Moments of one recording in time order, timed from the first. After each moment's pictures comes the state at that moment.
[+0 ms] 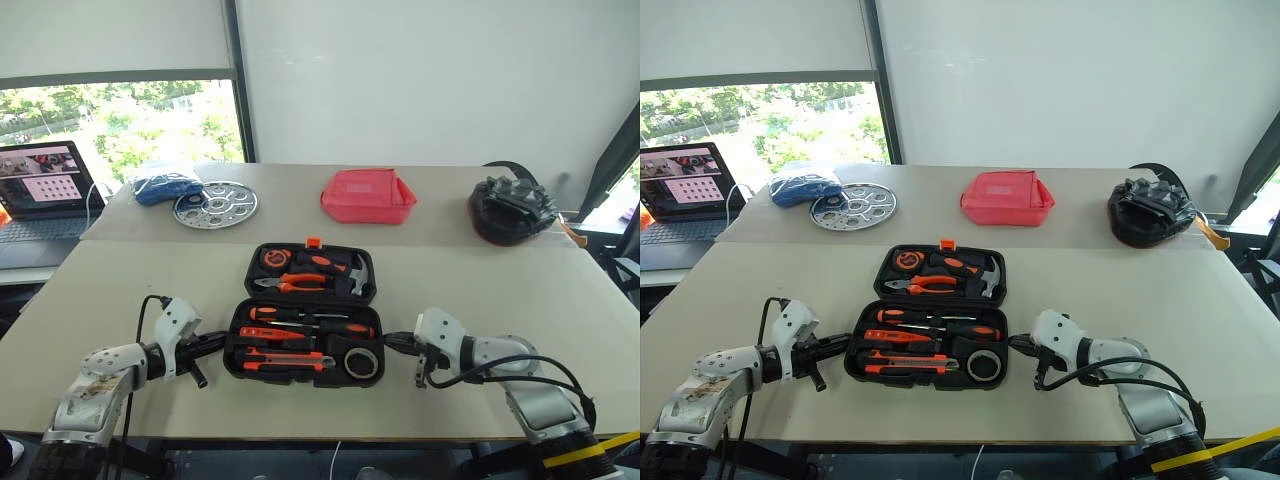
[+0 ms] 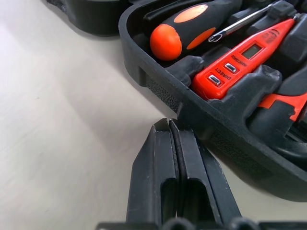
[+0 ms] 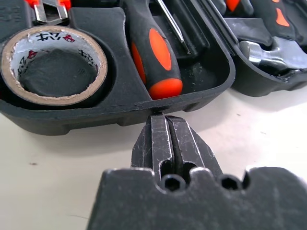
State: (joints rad) left arm -0.15 0.68 0.12 0.05 -0.32 0.35 -0.97; right arm -0.22 -0.62 0.12 -0.07 0.06 0.09 0.96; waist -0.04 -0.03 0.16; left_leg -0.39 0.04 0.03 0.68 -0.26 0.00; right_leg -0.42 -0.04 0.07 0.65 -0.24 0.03
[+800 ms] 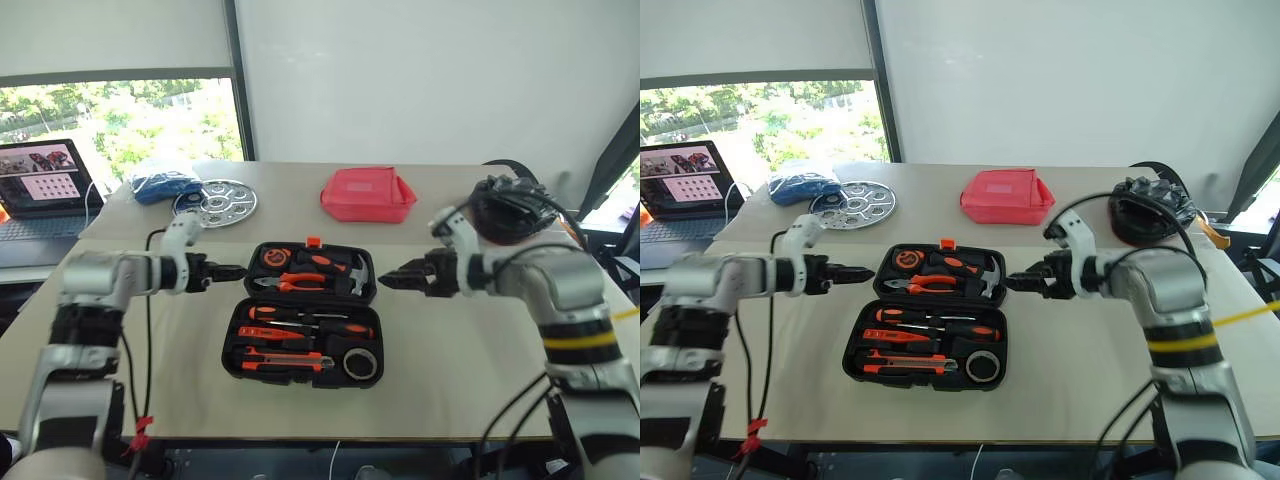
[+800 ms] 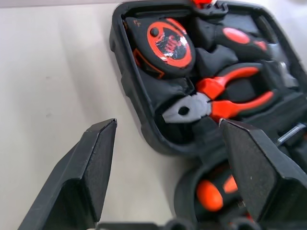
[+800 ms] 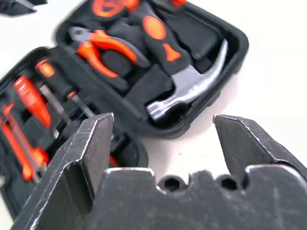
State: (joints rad) left arm -0.92 0.68 -0.02 0.49 -0.39 1.09 -0.81; right arm -0.93 -0.62 0.07 0.16 0.44 1.31 0.76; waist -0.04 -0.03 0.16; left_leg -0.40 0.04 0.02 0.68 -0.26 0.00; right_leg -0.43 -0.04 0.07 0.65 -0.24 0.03
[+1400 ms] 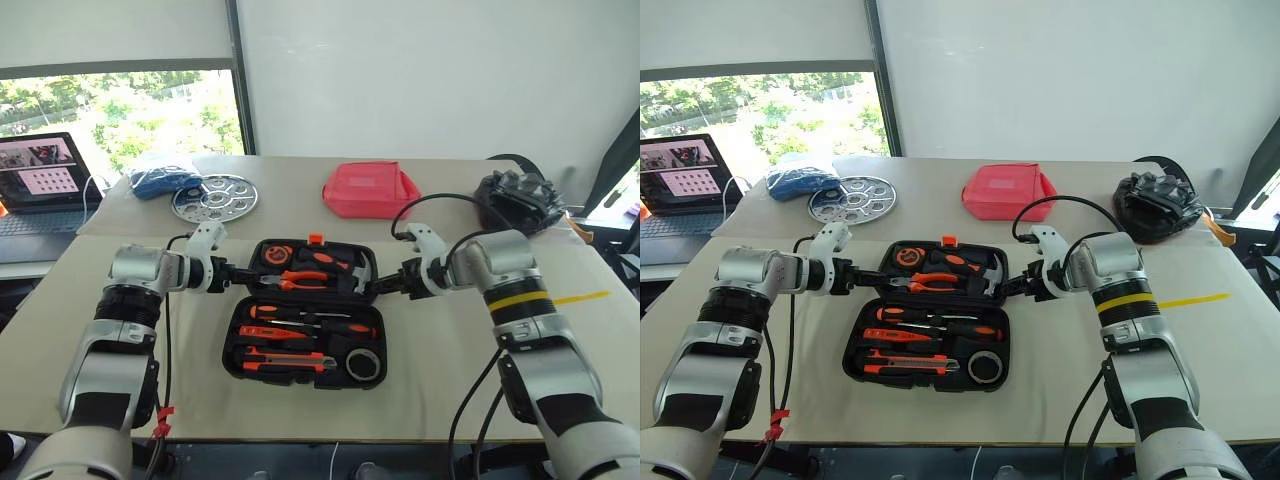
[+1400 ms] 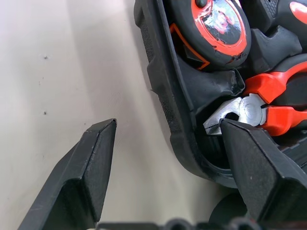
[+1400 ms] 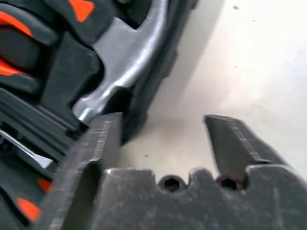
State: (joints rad) left arm -0.99 0.60 -0.04 0.67 -0.28 1.02 -0.78; right arm -1.06 -0.48 0.13 0.51 0.32 1.30 0.61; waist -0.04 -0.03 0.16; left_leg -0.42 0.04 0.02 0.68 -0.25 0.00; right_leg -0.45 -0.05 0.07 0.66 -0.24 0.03
